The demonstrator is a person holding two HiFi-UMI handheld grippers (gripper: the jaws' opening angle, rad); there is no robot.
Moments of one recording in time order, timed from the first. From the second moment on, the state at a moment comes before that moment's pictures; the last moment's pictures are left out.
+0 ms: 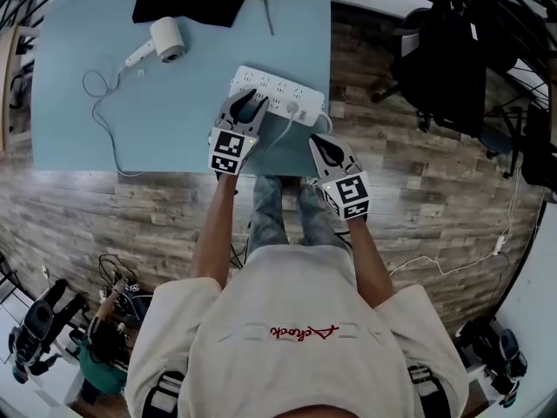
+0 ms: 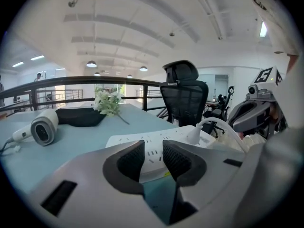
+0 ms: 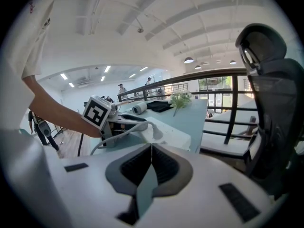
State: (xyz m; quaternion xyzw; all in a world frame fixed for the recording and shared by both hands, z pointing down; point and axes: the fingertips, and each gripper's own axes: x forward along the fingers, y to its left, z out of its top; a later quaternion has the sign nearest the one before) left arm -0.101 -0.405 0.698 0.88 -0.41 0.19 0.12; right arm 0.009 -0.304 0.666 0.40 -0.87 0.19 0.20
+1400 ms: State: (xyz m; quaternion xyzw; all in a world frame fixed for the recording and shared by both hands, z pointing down) left arm -0.100 -0.404 0.698 0.88 -0.41 0.19 0.13; right arm -0.026 -0.357 0.689 0.39 -0.87 0.14 0.25
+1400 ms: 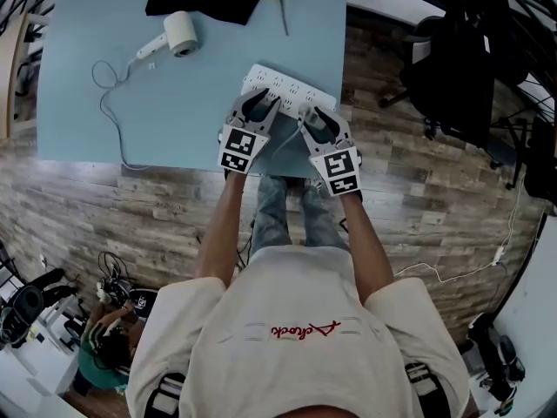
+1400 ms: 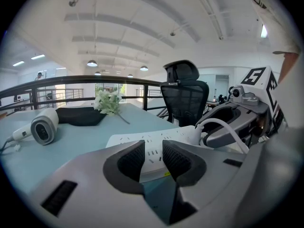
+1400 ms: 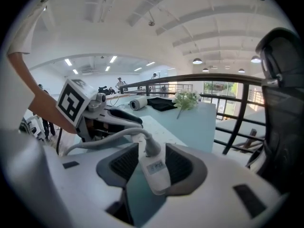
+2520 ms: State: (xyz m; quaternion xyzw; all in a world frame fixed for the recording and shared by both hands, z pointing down) left arm -0.101 -0.404 0.697 0.88 -0.41 0.19 0.13; right arm -0.032 -0.364 0.698 0.38 -0.86 0.17 0.29
